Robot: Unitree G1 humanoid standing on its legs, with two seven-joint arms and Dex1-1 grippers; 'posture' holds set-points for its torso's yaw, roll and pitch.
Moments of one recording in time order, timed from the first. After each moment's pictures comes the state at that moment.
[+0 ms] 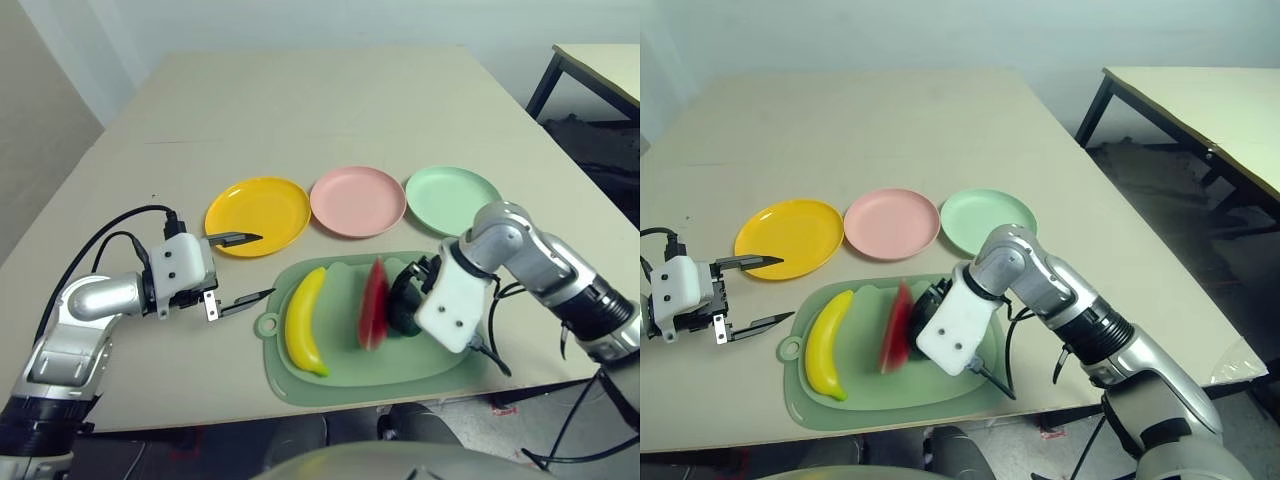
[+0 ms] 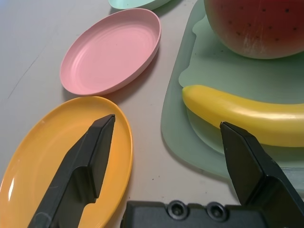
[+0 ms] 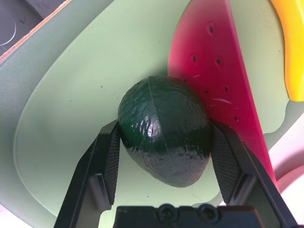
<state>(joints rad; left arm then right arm) 0.04 0.86 0.14 -0.13 -0.28 -0.15 -1.08 -0.65 -0.70 0.59 -0.08 -0.16 -0.33 1.58</state>
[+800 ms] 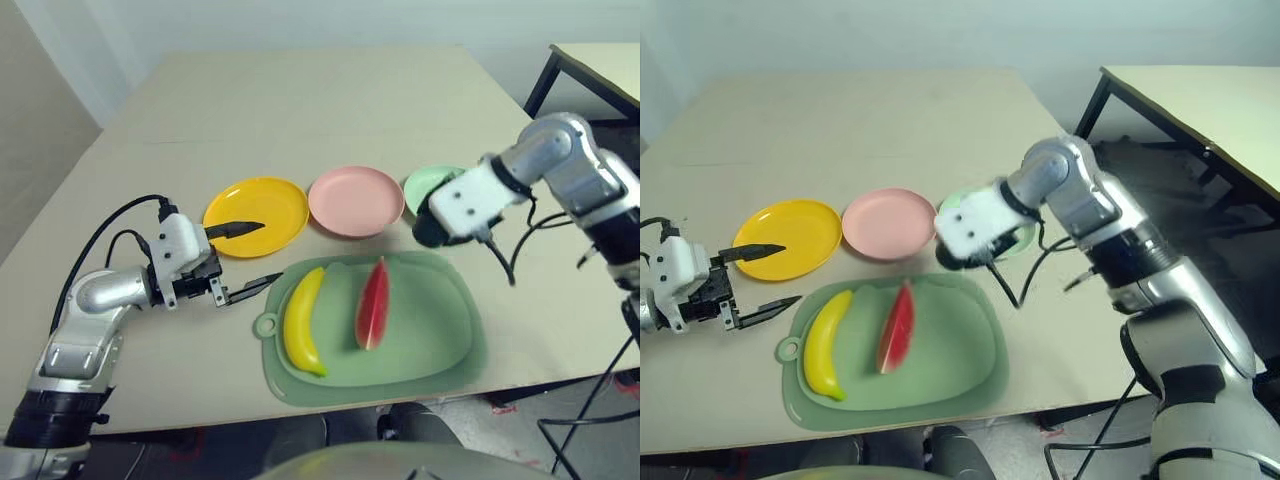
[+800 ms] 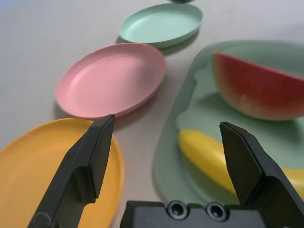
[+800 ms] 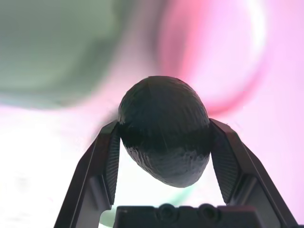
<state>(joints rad) -0.01 0.81 0.14 -0.21 -0.47 0.10 -1.05 -1.14 -0.74 0.56 0.51 -0.22 -0.34 1.44</state>
